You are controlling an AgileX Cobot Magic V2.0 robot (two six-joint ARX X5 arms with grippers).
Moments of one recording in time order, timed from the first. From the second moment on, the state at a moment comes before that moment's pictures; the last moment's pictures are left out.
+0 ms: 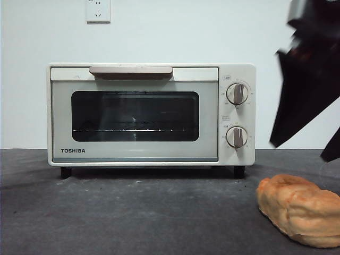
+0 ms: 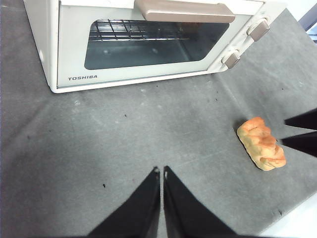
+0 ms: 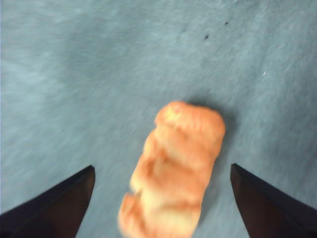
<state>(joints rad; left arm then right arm) -0.06 0.61 0.85 -0.91 0.53 -0.04 0.60 0.97 0.57 -0.48 -0.10 0.33</state>
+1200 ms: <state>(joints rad) -0.06 0.61 0.85 -0.87 0.53 -0.05 0.64 1.21 0.56 -0.35 -0.01 0.37</state>
